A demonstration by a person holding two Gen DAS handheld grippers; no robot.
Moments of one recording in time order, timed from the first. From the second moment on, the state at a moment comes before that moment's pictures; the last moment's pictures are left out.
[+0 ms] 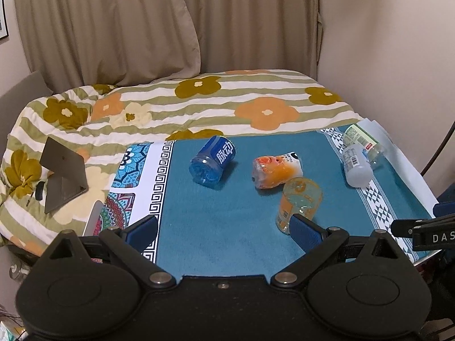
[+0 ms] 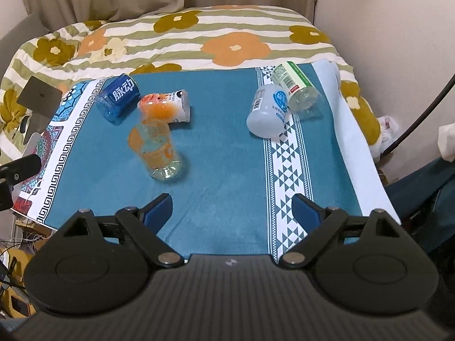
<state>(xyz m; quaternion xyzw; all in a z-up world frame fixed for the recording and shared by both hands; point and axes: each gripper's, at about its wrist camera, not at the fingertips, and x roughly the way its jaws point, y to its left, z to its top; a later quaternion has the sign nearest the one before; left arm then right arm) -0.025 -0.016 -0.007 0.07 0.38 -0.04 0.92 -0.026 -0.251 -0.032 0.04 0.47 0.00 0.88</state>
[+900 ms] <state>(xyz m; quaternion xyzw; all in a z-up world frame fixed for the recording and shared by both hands) -0.030 -0.026 -0.008 0.07 0.37 -0.04 0.92 -0.030 -0.256 -0.032 0.04 0.47 -0.01 0.88</state>
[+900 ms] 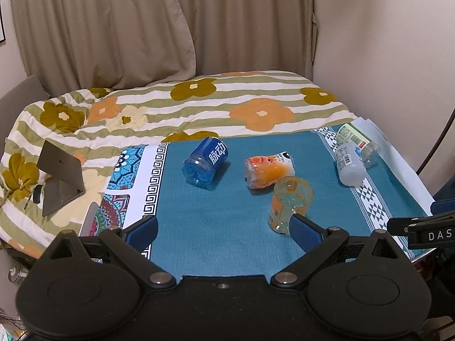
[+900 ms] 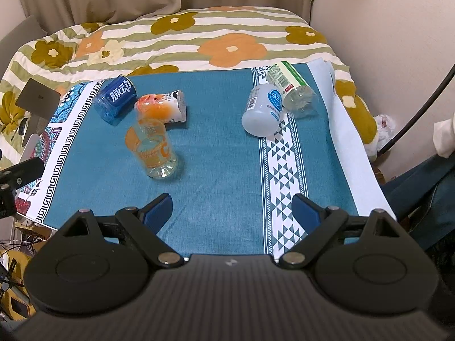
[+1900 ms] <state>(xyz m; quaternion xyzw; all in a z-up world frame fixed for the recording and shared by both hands) -0.023 -0.017 -0.004 0.06 0.37 -0.04 0.93 -0.031 -0.258 -0.032 0.04 0.47 -0.01 0.88</state>
